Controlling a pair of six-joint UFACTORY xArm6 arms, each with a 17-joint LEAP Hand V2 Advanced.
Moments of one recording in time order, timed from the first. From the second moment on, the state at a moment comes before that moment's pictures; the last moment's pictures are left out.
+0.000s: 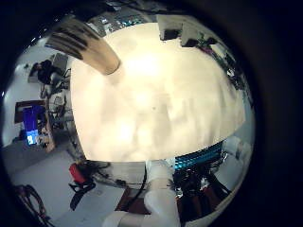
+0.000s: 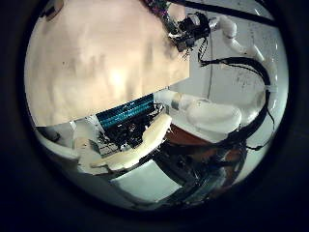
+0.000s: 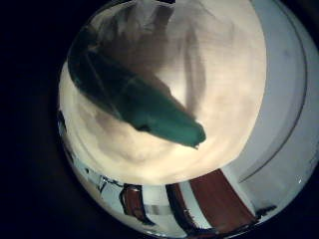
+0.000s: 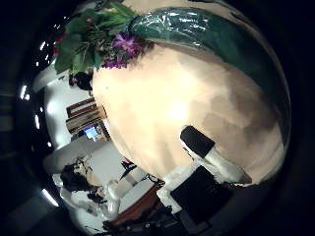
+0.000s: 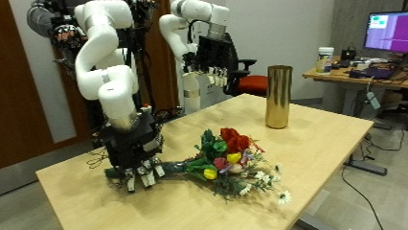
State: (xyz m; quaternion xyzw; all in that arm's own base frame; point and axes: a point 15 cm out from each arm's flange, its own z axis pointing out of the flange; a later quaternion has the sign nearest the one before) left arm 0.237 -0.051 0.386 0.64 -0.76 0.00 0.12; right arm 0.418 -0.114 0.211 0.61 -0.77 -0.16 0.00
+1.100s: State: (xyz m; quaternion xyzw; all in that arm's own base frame) left arm 0.234 -0.050 0.387 0.64 -0.76 0.00 0.12; right arm 0.414 -0.130 0.216 0.61 -0.78 -0.15 0.01
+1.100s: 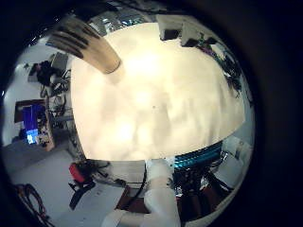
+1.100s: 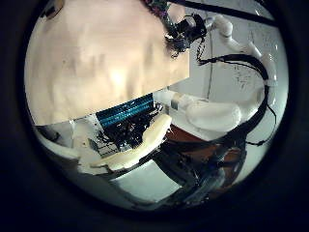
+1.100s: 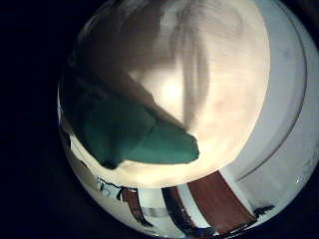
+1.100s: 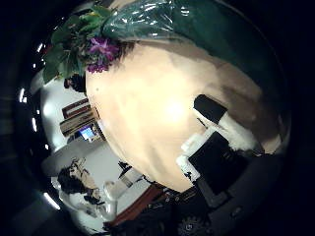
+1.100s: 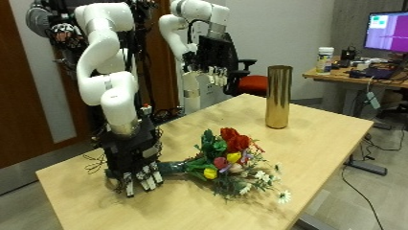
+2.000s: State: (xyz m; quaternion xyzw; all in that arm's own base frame) left arm 0.232 -0.047 0.389 0.64 -0.76 0.00 0.13; right arm 0.413 -0.130 0.201 0.61 -0.77 -0.16 0.03
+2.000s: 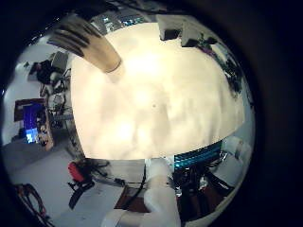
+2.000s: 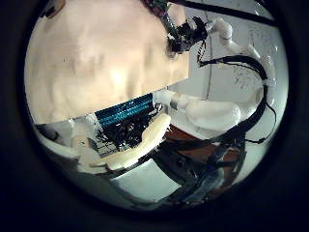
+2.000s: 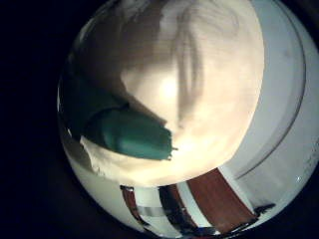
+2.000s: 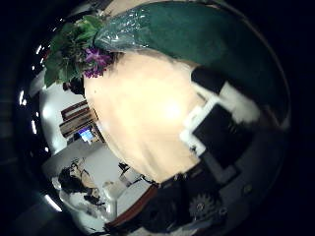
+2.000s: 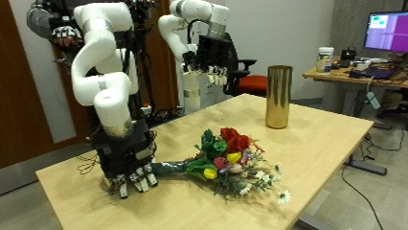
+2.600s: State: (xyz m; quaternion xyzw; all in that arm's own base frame) left arm 0.233 -0.046 0.388 0.65 -0.75 0.01 0.13; right arm 0.428 -0.159 0.211 0.60 -0.79 -0.10 -0.01
